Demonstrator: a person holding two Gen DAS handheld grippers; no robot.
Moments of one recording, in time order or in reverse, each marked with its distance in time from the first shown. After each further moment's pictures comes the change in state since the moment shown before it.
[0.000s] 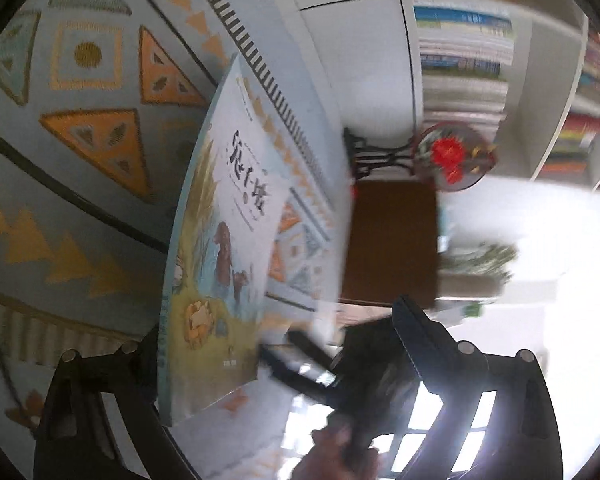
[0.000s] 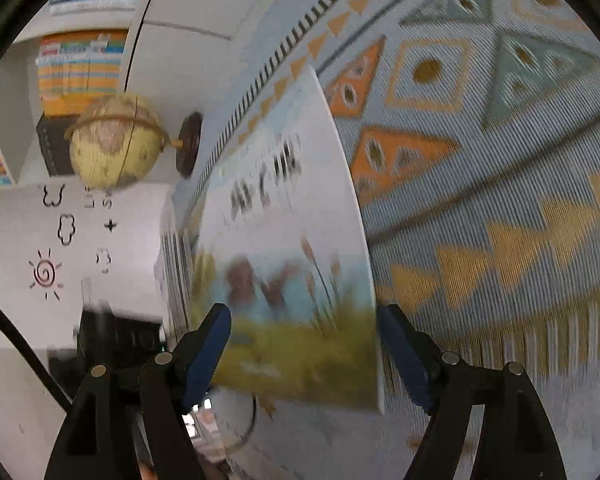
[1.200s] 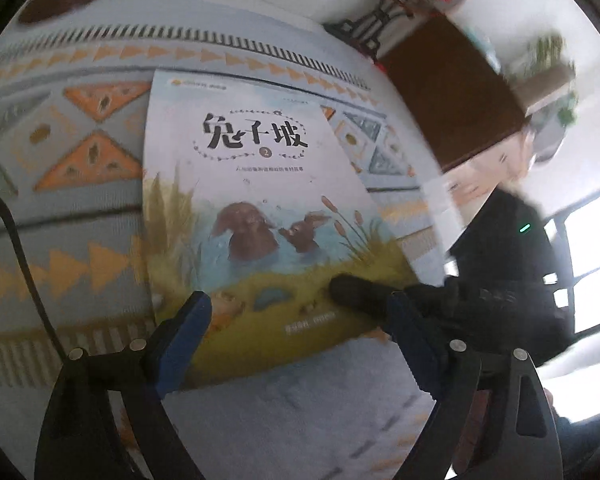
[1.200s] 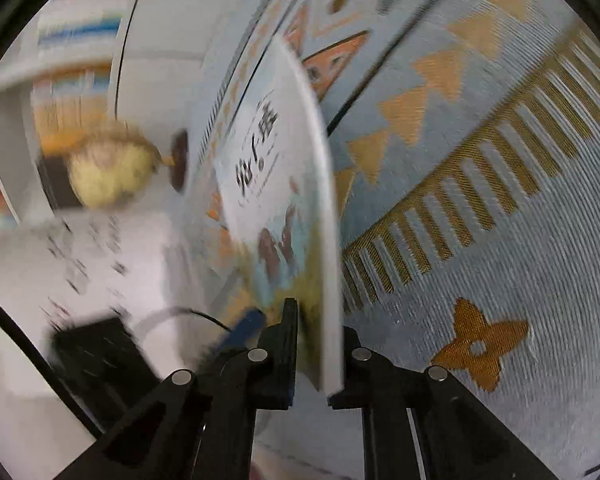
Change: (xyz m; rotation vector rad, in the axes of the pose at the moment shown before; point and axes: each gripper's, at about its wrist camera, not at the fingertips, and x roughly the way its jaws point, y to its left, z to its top) left arm 0.024 -0.024 -0.046 0.616 0.208 0.428; right arm 0.017 -0.021 -0.056 0.205 -0.133 0.079
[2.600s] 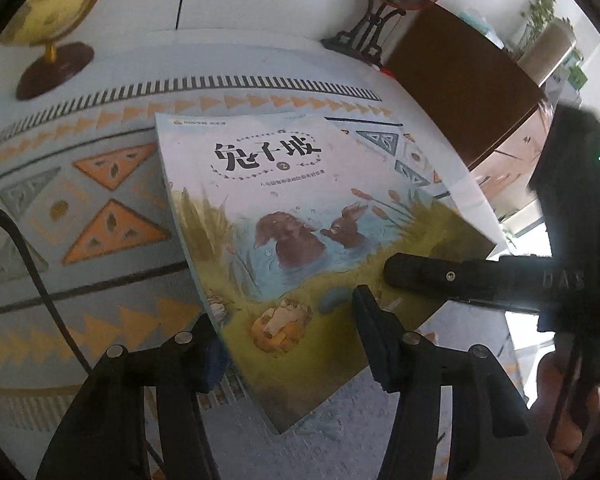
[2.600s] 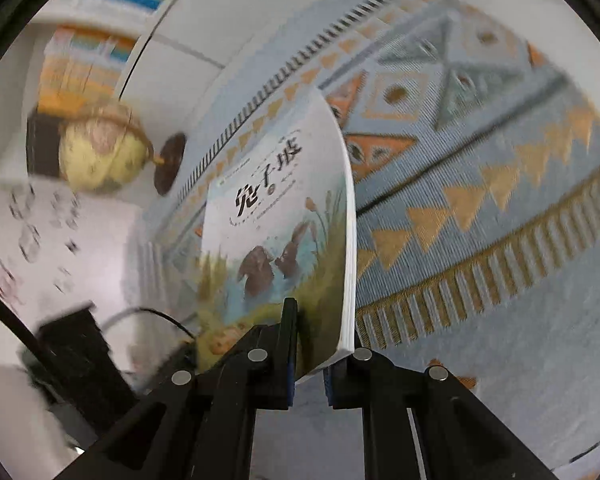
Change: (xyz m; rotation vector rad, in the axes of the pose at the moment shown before) left arm -0.002 -0.030 0.002 0.208 -0.073 0.227; right arm -0.017 0.062 0.006 -0.298 -0.082 -0.279
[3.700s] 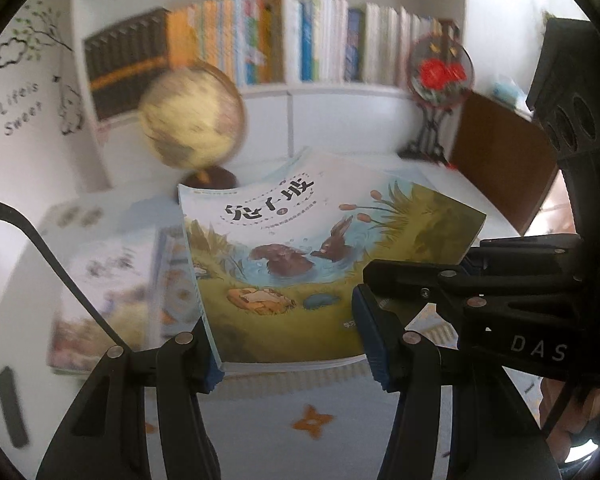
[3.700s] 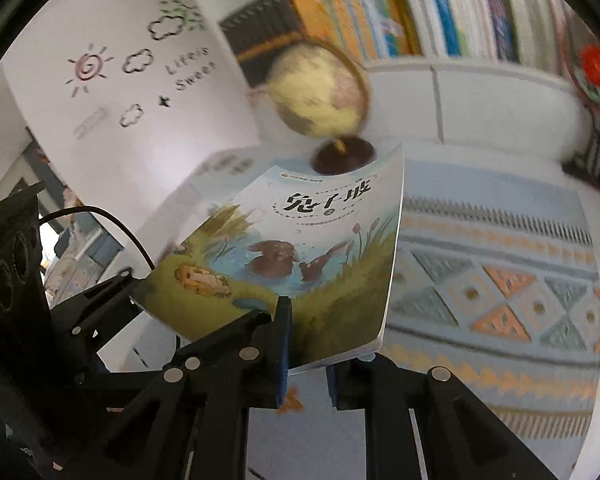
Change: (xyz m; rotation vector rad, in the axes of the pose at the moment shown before) left arm -0.175 -0.004 -0.016 0.028 -0.365 0.423; right arm -0.045 0.162 -0.058 -0.794 -0.124 0.090
